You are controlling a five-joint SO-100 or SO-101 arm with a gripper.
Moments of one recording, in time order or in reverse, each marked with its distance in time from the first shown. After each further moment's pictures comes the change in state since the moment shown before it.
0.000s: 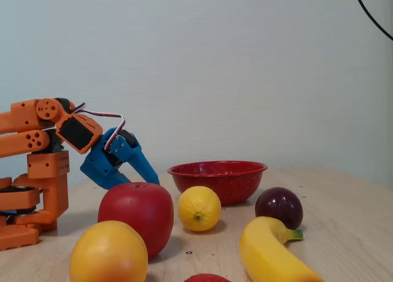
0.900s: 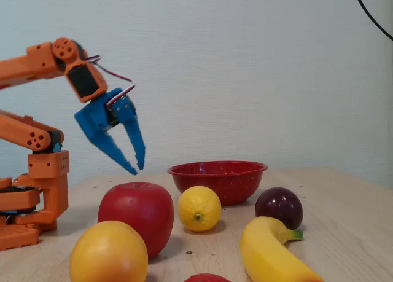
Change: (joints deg) arm 2.2 -32.4 -38.5 23.4 8.4
